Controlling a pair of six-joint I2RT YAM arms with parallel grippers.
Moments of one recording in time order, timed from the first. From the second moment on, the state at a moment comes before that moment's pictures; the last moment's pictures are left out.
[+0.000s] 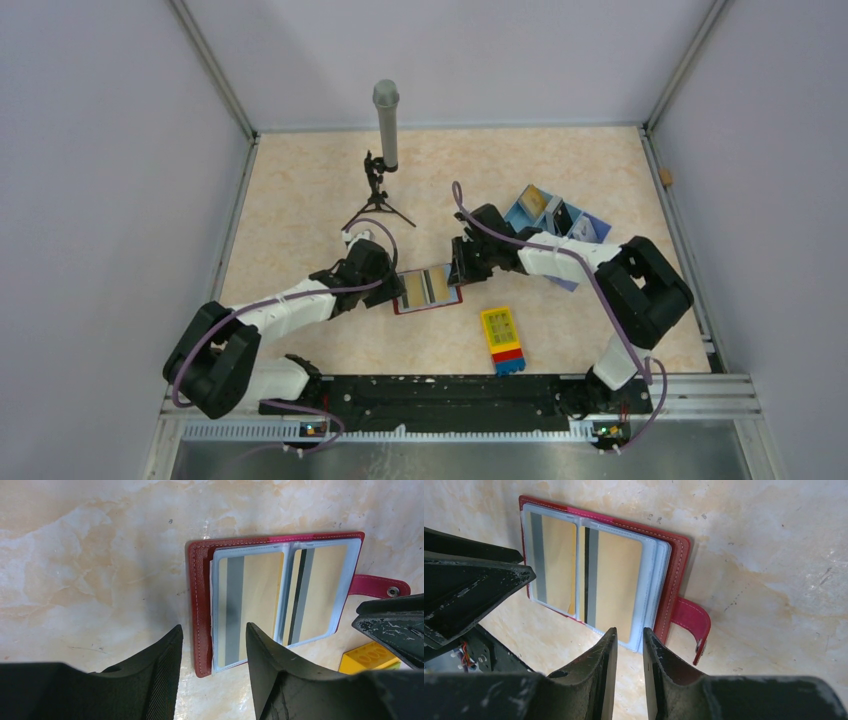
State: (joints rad) left arm -0.59 1.29 0.54 -0.16 -0.04 -0.87; right arm 0.71 1.68 0.97 -0.24 -0.26 0.54
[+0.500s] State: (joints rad) left arm -0.59 1.29 0.54 -0.16 -0.04 -0.88; right arm 0.71 1.74 0.97 -0.20 -0.28 0.54
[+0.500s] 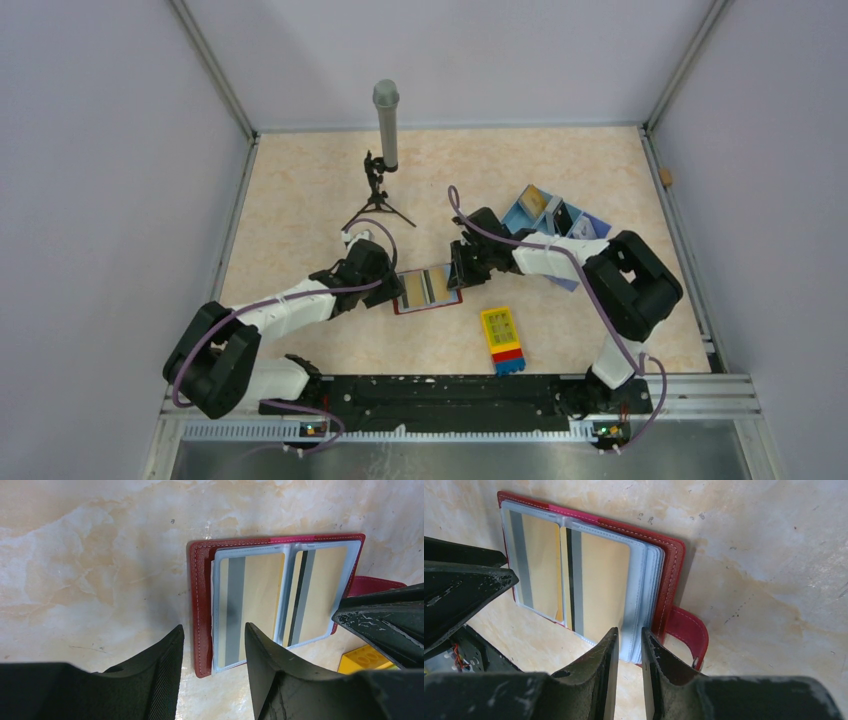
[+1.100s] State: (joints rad) left arm -0.58 1.29 0.53 -0.15 -0.03 -0.89; right arm 0.71 1.75 0.96 -0.17 -0.30 0.55
